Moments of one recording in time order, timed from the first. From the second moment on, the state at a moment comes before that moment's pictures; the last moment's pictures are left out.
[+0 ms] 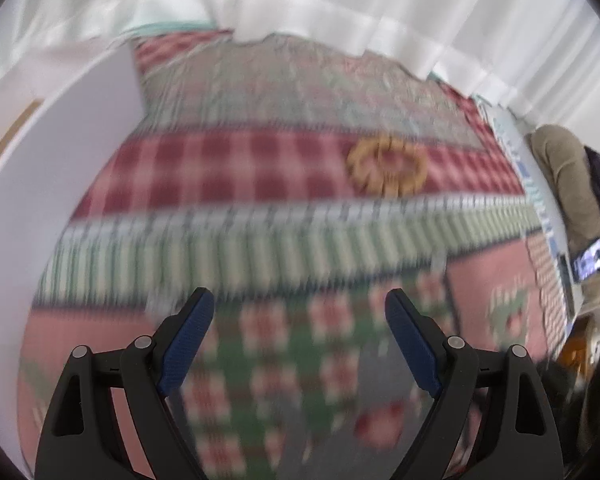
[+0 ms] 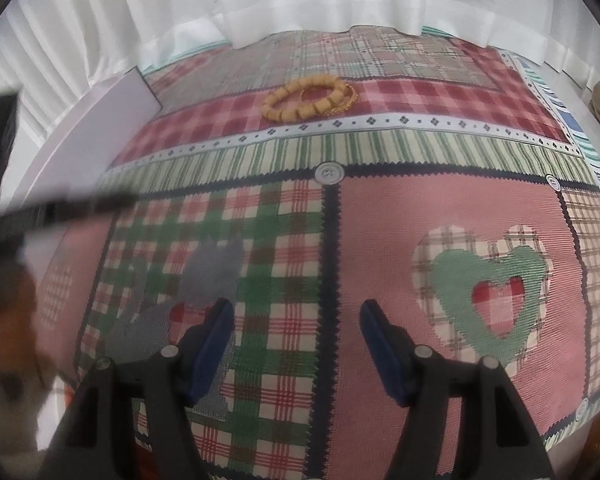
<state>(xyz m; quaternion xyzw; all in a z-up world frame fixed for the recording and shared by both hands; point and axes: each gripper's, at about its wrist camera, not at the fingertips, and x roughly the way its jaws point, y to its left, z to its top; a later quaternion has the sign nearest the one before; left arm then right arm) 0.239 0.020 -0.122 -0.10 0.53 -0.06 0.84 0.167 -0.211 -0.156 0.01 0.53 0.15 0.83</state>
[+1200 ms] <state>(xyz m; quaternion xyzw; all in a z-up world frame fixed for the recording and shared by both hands) 0.251 0.050 -0.175 -0.07 0.55 -0.02 0.83 0.179 -0.264 -0.161 0.08 0.53 0.11 0.84</state>
